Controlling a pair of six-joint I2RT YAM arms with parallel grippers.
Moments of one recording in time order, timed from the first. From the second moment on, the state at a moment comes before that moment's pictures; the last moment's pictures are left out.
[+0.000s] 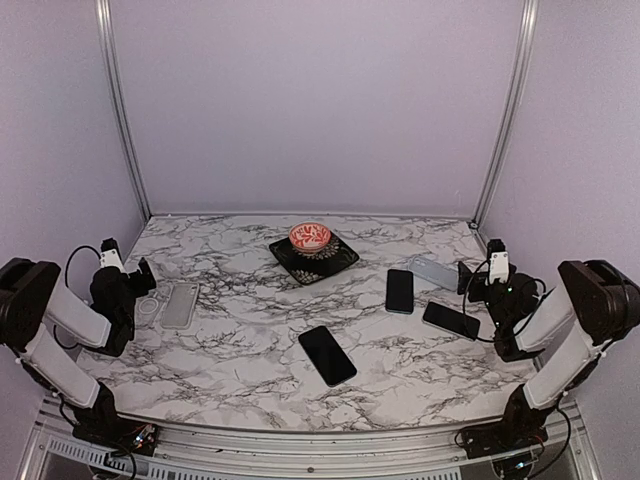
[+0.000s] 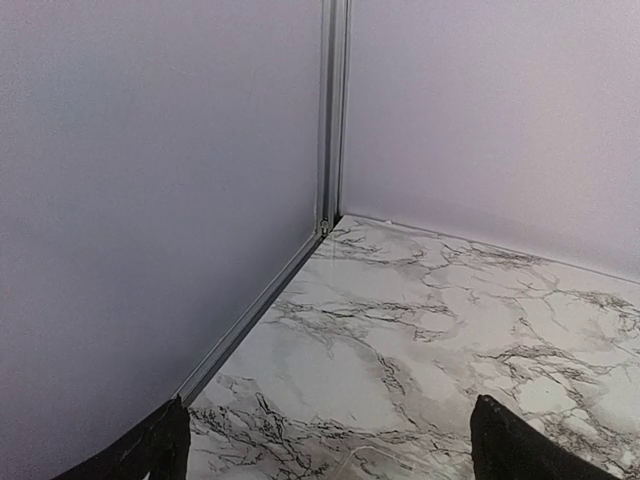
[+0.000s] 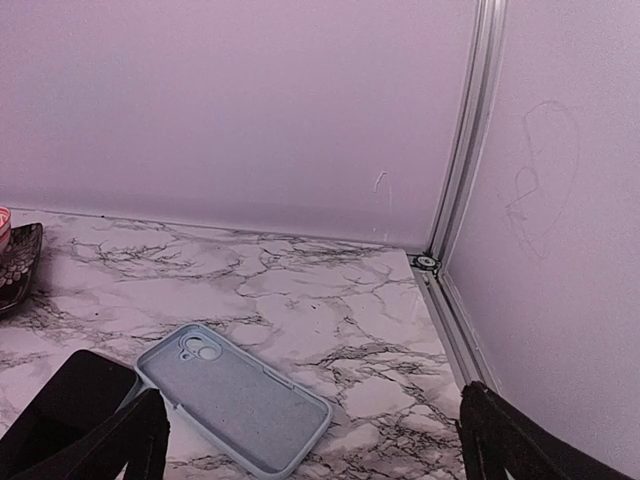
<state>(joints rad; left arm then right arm) -0.07 1.52 0.23 1.16 -0.44 -0.10 0.02 1.59 0.22 1.34 0.00 -0.11</state>
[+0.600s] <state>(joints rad) -0.13 1.15 0.50 0.86 -0.48 -0.16 0.02 1.36 0.29 1.08 0.01 -0.08</state>
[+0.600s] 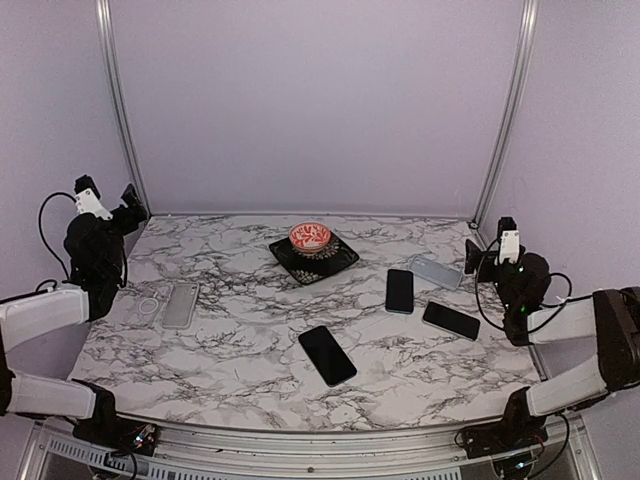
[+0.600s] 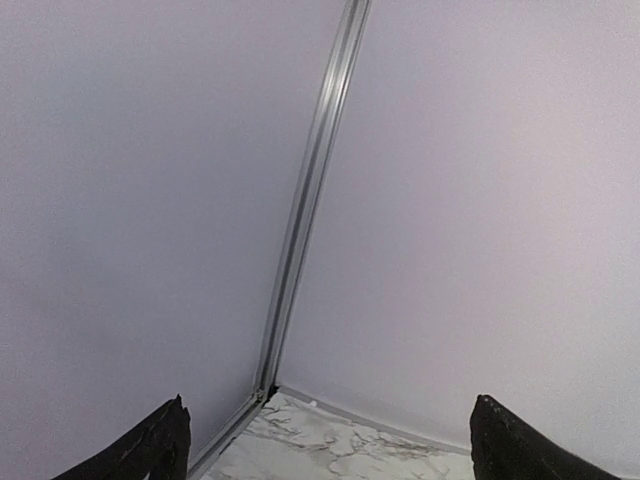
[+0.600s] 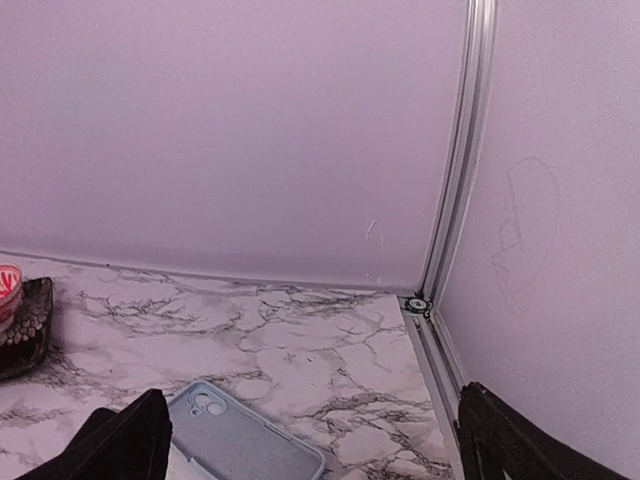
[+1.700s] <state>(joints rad) -0.63 1.58 1.19 -0.48 -0.06 -0.10 0.17 1.99 1.43 -0.64 0.06 -0.07</state>
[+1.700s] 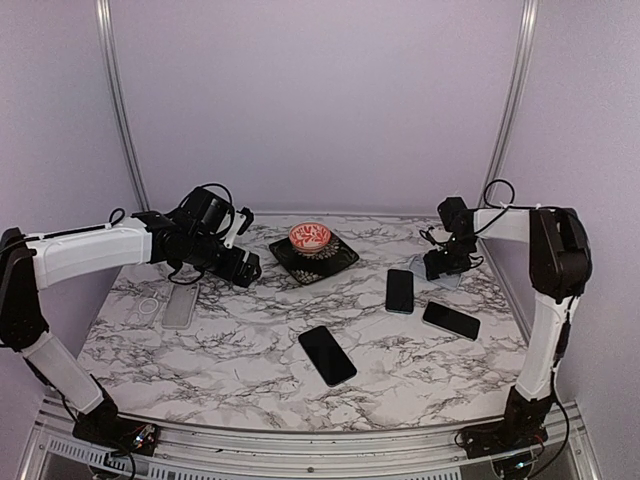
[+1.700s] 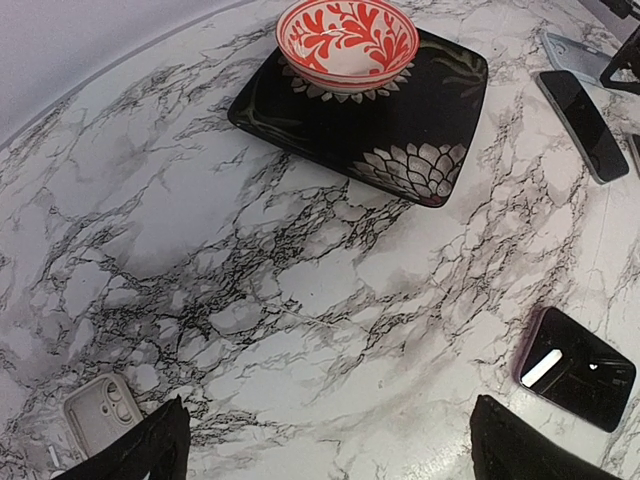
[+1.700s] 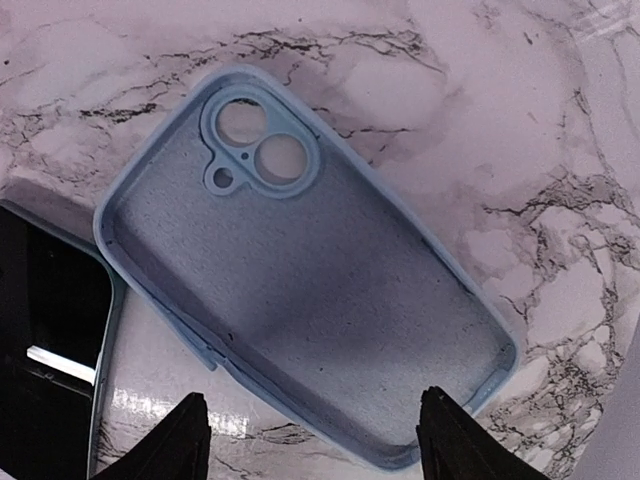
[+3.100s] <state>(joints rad) -0.63 1.58 1.19 -0.49 0.06 -0.15 0.85 1.75 1.18 -0.70 0.01 0.50</state>
